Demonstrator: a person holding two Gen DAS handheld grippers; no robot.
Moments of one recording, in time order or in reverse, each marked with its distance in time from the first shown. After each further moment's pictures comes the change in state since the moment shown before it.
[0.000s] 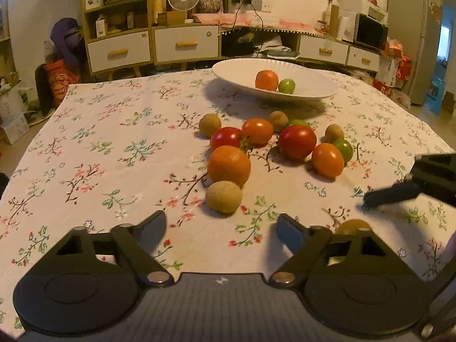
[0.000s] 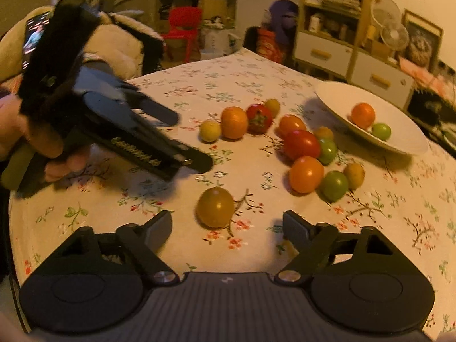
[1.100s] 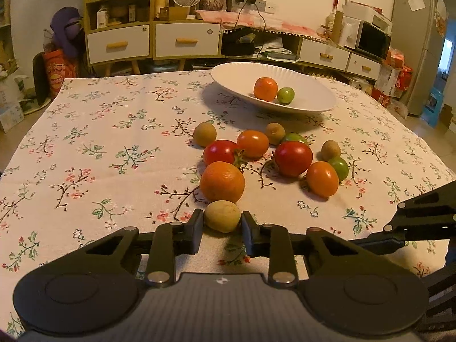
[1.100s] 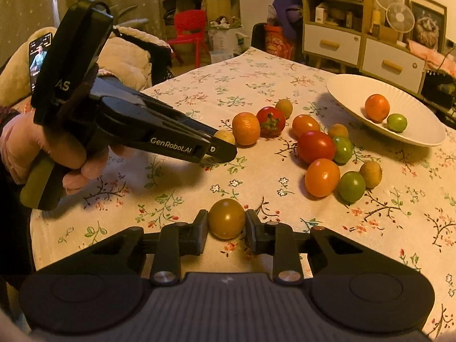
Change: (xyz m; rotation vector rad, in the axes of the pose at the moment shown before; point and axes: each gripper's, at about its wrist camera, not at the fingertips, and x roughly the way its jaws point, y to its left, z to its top) left arm 0.005 0.001 0.015 -0.055 0.022 -0.037; right arm 0.005 -0.010 0.011 0.097 0.013 0.100
